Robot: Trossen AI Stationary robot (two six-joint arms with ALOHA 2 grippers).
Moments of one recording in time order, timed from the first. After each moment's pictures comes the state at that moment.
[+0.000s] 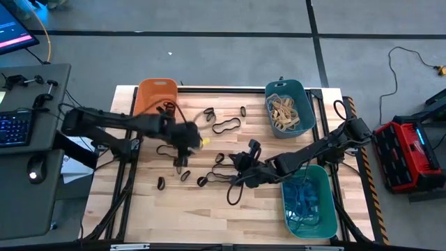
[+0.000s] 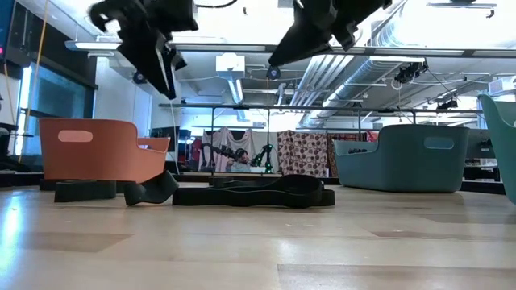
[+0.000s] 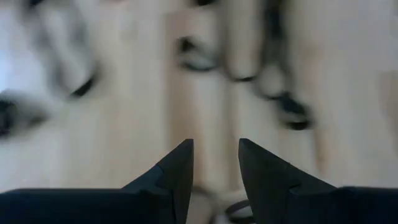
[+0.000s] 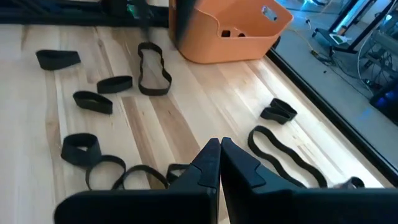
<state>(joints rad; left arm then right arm) 0.00 1.36 1.06 -0.82 0.01 0.08 0.38 1.70 1.15 -0.16 0.82 0.29</state>
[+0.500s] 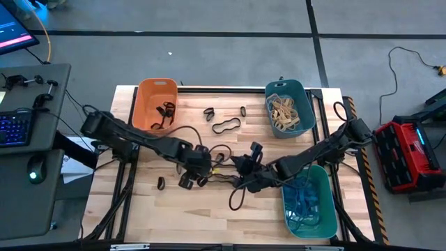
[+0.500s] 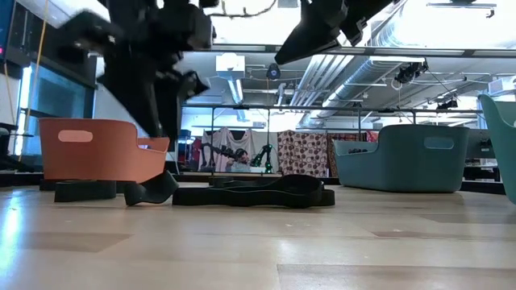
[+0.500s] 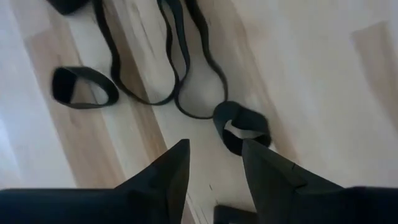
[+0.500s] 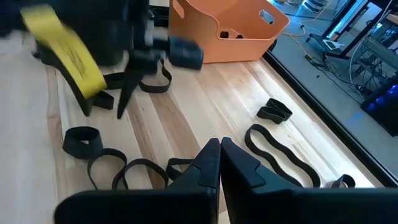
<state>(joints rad) -0.21 1.63 1.06 -0.64 0.02 0.16 0.43 1.70 1.15 -0.19 0.87 0.31</state>
